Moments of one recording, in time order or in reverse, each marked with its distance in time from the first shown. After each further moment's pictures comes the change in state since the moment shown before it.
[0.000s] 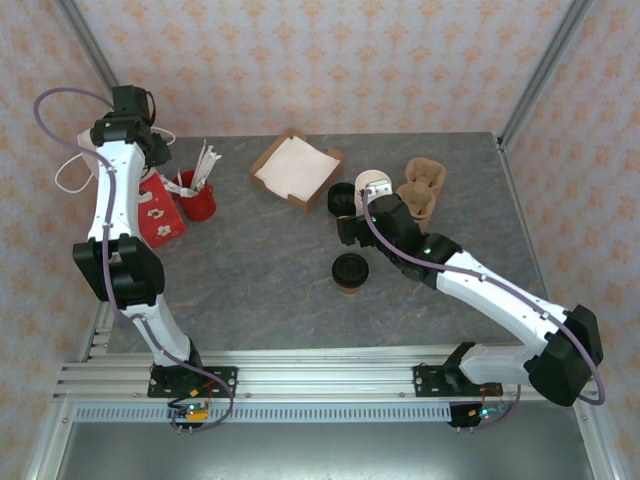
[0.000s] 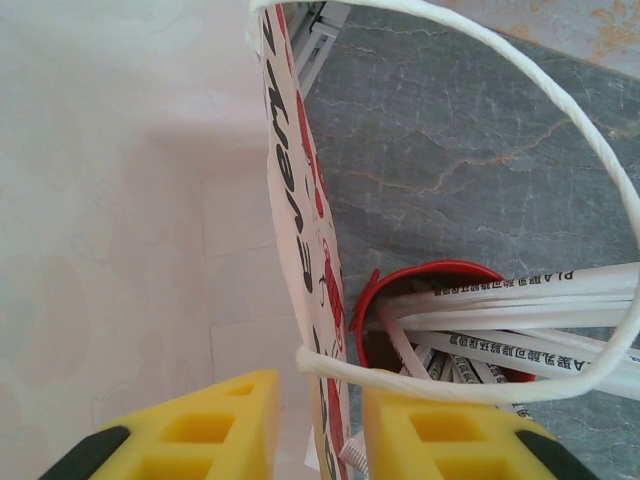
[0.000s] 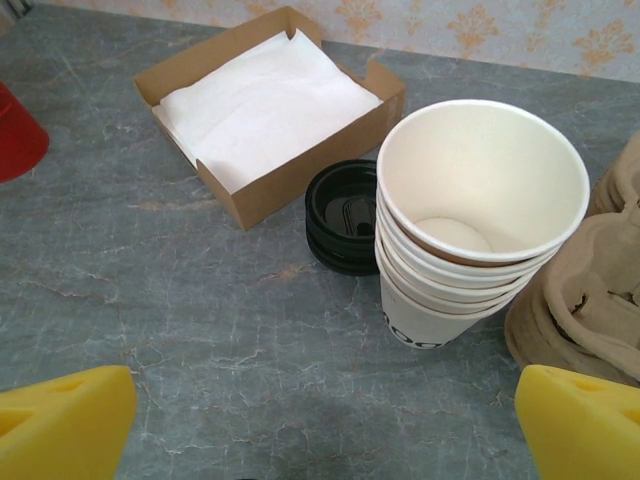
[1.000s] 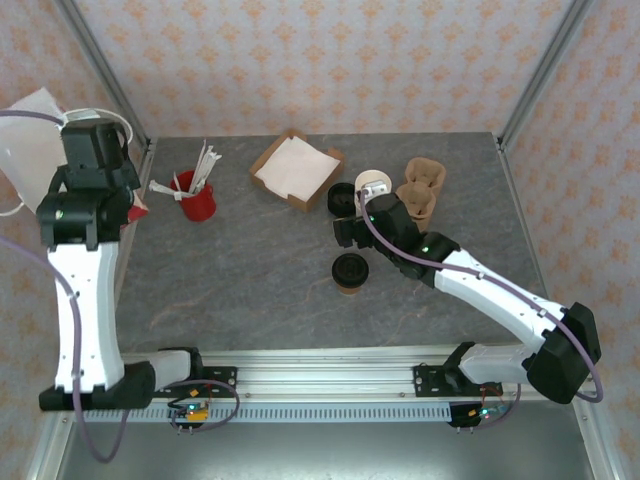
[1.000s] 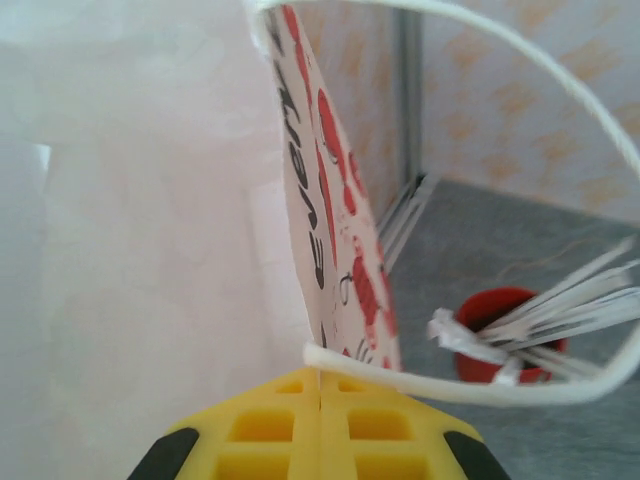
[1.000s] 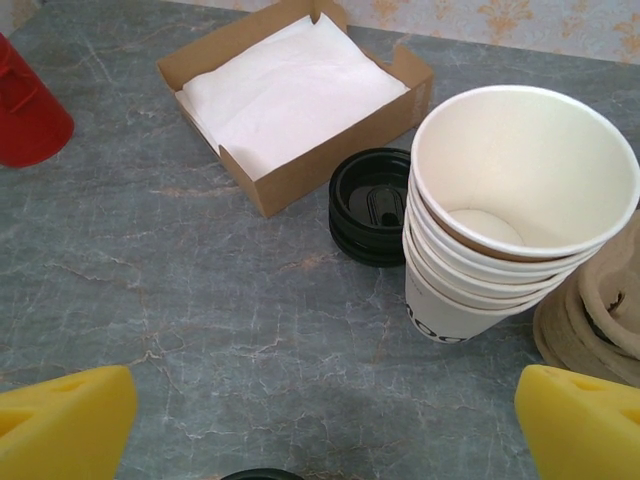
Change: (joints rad) left arm -0.161 -0.665 -0.162 -0.041 -0.310 0.117; right arm 0.000 0.013 0.017 -0.015 -0.049 0.001
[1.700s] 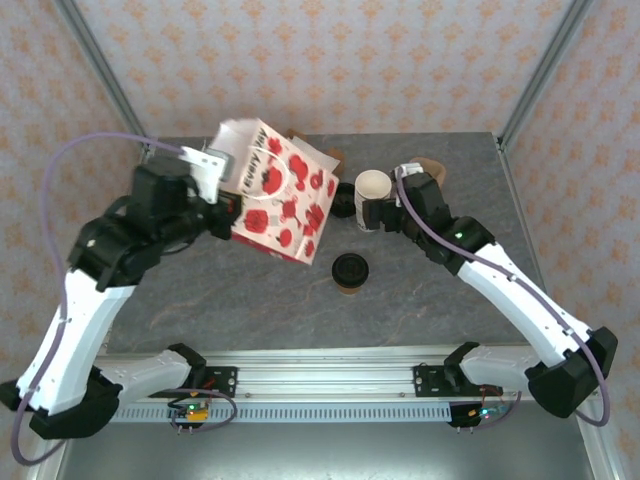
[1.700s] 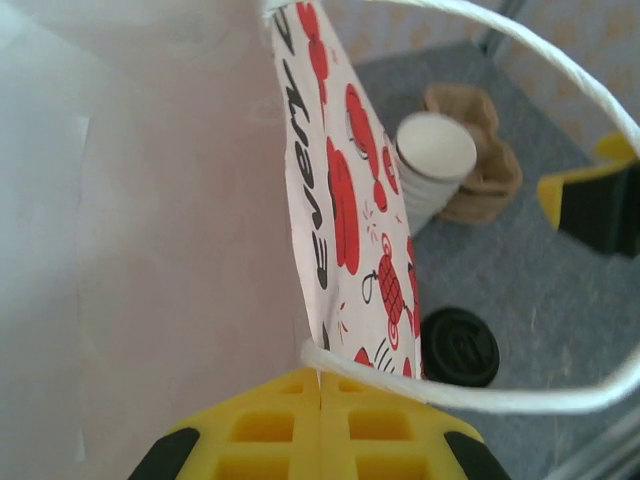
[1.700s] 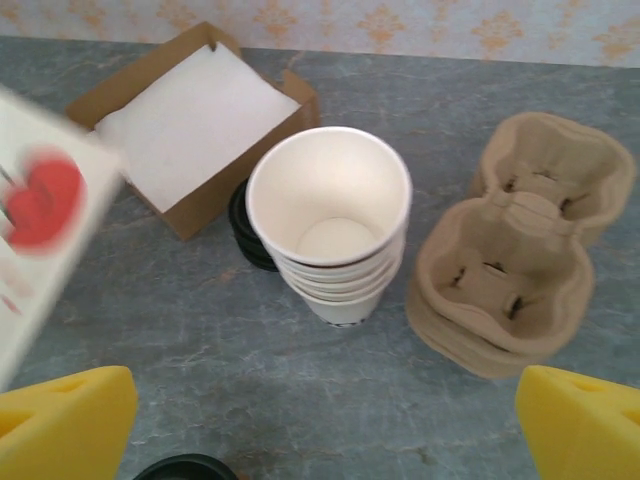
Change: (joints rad) left arm -0.608 -0.085 -0.219 0.032 0.515 -0.084; right arm -0.157 -0.080 0.159 -0.280 0.009 0.022
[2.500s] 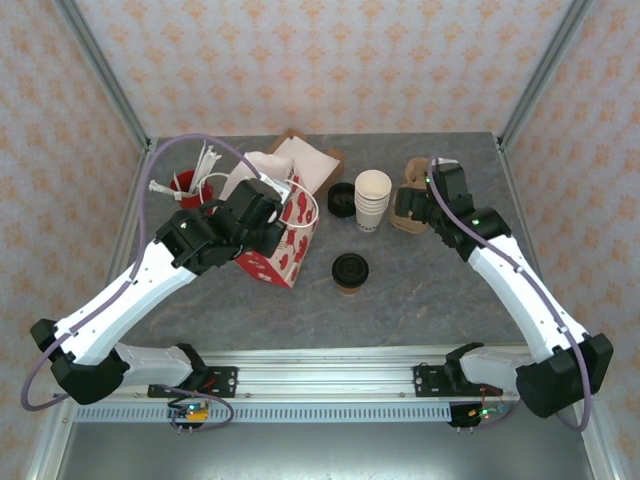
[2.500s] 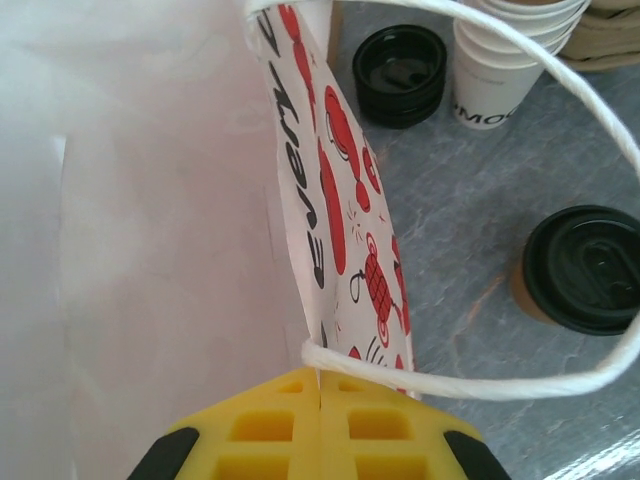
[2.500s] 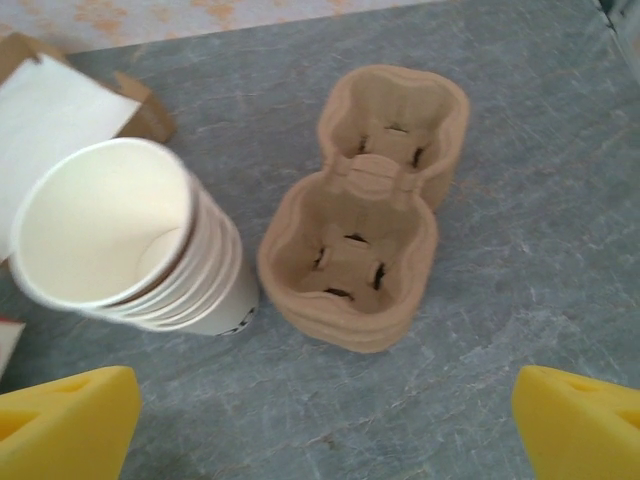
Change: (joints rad) left arm -0.229 0.151 -0.124 -0.002 -0.338 0.021; right arm -0.245 0.050 0.007 -0.058 -0.015 0.059
